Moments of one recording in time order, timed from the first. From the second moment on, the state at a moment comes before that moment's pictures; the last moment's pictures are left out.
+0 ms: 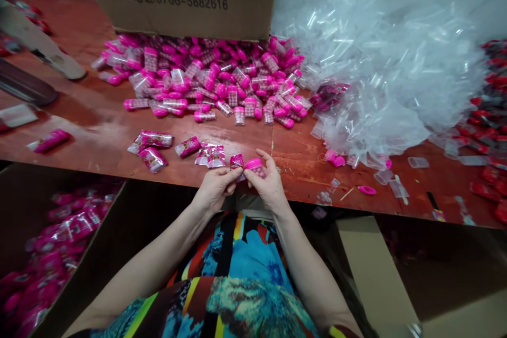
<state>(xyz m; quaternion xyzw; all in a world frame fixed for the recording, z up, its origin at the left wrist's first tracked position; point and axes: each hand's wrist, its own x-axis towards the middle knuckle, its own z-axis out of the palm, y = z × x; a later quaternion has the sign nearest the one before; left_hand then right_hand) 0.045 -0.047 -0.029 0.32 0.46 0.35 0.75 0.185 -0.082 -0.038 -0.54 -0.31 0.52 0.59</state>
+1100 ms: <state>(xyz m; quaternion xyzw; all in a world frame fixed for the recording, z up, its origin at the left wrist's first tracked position) 0.055 -0.039 -0.026 0.18 0.42 0.30 0.84 0.163 -0.106 -0.048 -0.54 -0.32 0.51 0.58</state>
